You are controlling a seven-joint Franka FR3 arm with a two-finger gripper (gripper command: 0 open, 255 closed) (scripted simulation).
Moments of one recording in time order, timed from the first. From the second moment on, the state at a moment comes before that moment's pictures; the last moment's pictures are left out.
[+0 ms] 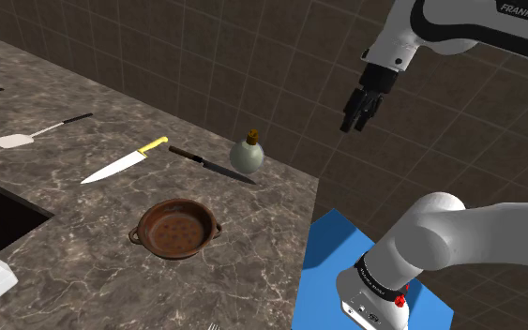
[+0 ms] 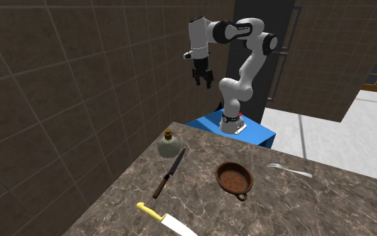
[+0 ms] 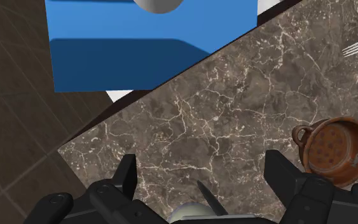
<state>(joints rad) -0.01 -0.81 -0.07 -2.39 0.07 1.49 -0.06</state>
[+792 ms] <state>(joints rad) 0.00 -0.47 0.00 -2.32 0.10 1.77 0.05</state>
